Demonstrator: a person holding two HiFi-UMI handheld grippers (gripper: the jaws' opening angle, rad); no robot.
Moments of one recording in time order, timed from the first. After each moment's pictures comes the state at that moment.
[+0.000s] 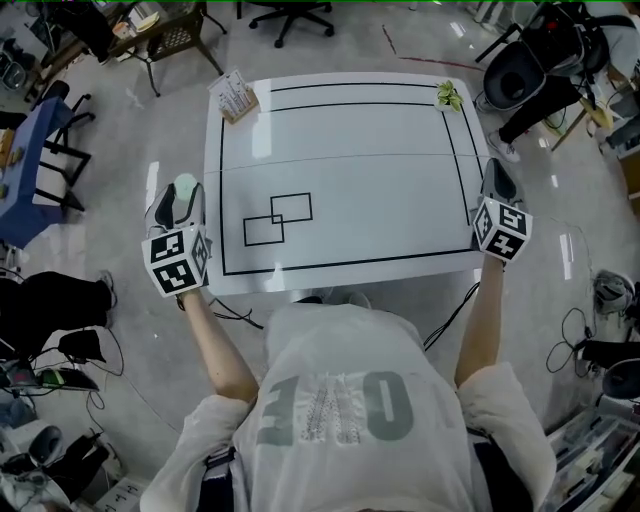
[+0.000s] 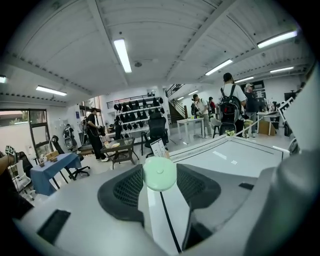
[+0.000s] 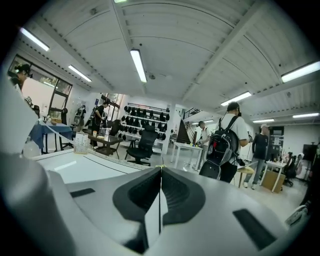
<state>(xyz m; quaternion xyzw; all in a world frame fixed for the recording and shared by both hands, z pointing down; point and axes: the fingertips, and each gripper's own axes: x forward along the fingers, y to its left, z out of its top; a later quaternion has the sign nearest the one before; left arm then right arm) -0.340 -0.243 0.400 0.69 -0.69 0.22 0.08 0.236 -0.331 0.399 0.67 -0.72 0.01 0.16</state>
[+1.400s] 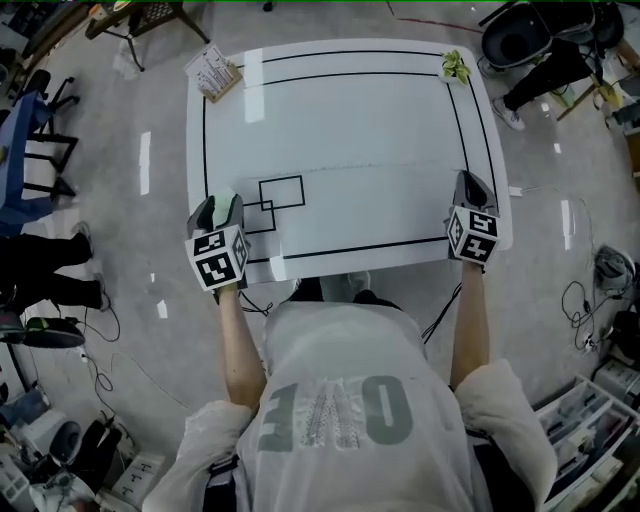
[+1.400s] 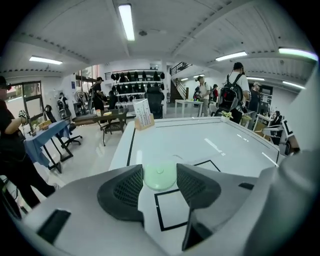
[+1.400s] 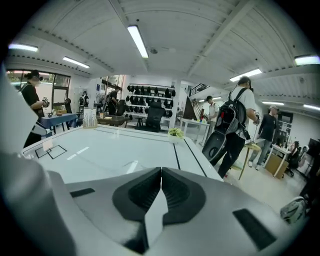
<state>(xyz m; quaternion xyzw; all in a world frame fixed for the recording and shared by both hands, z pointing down) -0.277 -0.236 0.532 0.67 -0.65 0.26 0.23 0.214 -0.305 0.524 0.64 -0.72 0.12 0.25</state>
